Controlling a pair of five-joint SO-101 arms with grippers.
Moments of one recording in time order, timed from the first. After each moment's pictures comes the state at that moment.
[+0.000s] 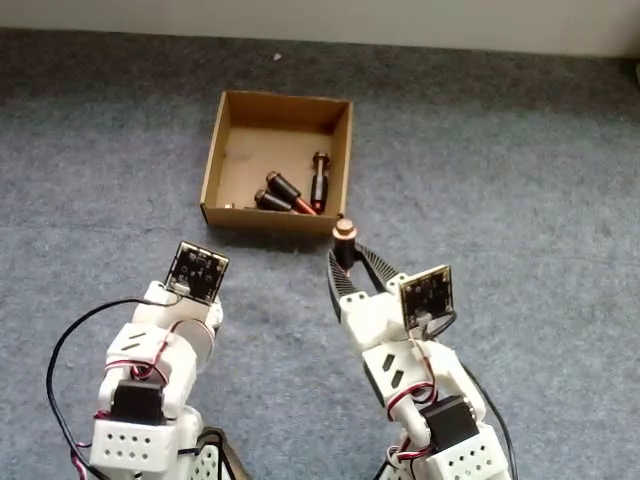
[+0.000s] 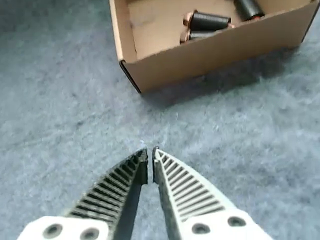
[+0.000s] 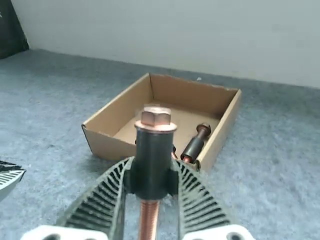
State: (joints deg) left arm -1.0 -96.3 90.8 53.7 -11.7; right arm -29.7 -103.9 95.7 27.1 -1.5
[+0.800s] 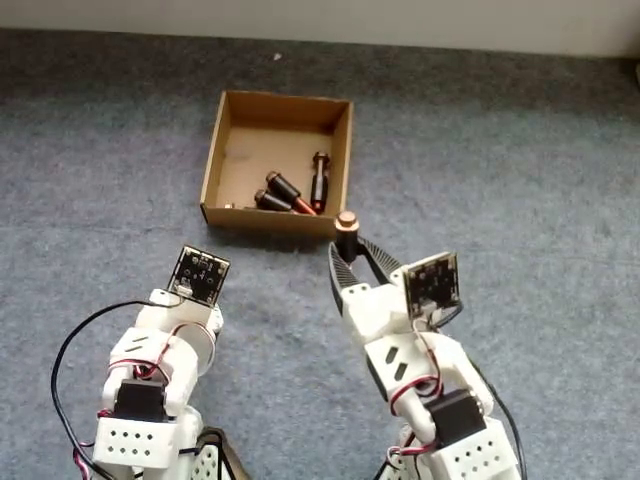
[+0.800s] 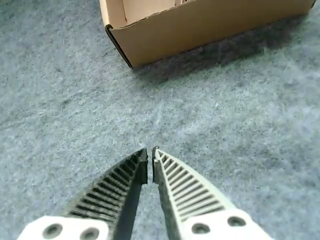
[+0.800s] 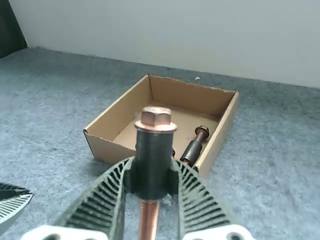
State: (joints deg) left arm -1.5 -96.3 96.0 53.8 -11.7; right arm -29.6 -92.7 84.9 27.2 -1.9
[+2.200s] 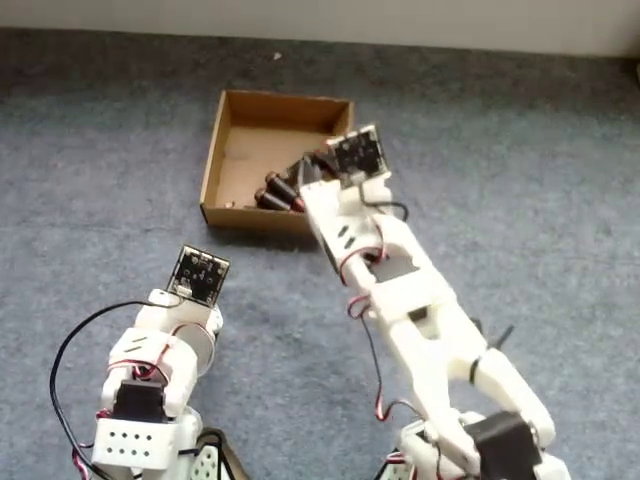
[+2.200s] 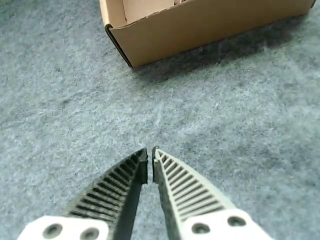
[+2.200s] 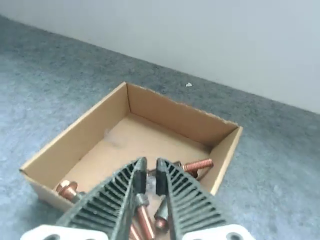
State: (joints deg) left arm -1.5 -96.3 96.0 53.8 -11.7; right arm -27.9 -19.6 51.7 -6.5 6.3
